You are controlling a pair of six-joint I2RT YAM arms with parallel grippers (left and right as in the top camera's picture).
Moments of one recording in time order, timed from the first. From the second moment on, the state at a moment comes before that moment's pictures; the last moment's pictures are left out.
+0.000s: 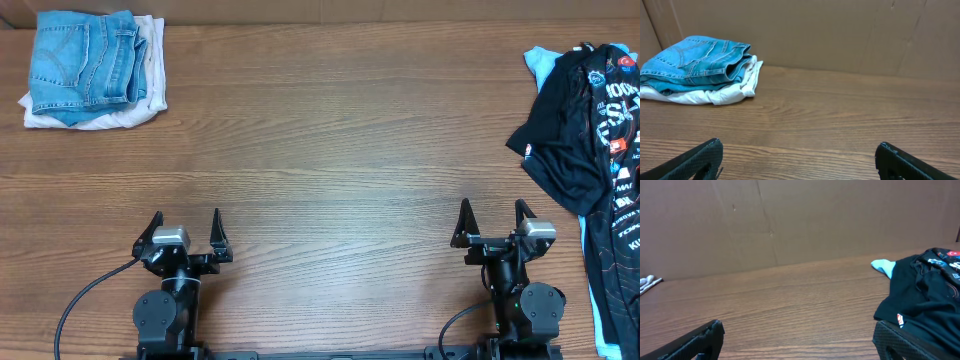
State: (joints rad) left arm 0.02 0.02 0.01 -0.08 0.00 -0.09; right arm -0.02 0.01 0.02 -0.03 -0.05 0.15
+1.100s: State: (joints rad) left arm 0.02 0.02 0.01 -0.08 0.00 -0.09; right arm -0.02 0.02 0.03 0.51 -0.24 0.14
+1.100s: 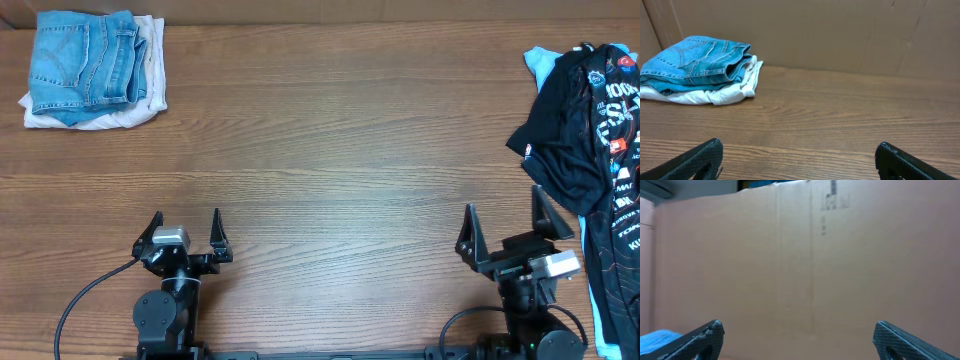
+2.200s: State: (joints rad) left arm 0.02 0.01 0.01 -0.08 0.00 -0.09; right arm -0.38 1.87 1.58 -0.48 0.00 -0.11
